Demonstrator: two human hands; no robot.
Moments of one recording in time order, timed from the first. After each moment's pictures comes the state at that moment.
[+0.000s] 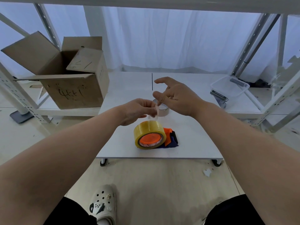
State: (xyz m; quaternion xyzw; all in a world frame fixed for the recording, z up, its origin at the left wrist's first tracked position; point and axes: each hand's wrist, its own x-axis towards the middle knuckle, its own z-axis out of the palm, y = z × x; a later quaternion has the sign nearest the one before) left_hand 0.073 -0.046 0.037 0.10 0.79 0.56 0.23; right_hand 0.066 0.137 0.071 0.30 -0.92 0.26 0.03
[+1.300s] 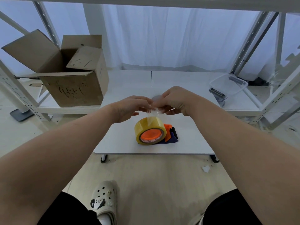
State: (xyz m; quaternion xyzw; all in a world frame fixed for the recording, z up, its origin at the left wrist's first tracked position) left_hand 0.083 -0.054 0.043 0.08 0.81 0.54 0.23; right_hand 0.086 0.116 0.084 0.01 -0.86 0.47 -0.20
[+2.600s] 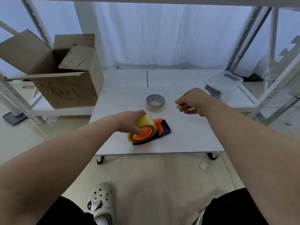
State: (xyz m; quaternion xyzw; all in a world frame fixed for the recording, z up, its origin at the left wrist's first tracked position) left_hand 0.087 -0.049 0.011 0.14 0.96 0.11 0.22; right_hand 0.072 0.178 0.062 -0.13 -0.84 0.51 -0.13
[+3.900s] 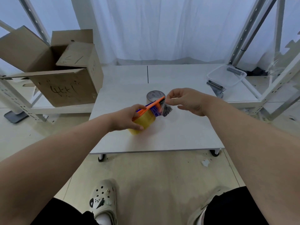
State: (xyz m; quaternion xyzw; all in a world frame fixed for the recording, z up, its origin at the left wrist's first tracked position) left_hand 0.081 -0.061 -0.004 0.09 0.88 0.38 0.28; right_hand 0.069 0.177 0.047 0.06 -0.83 0.52 -0.22
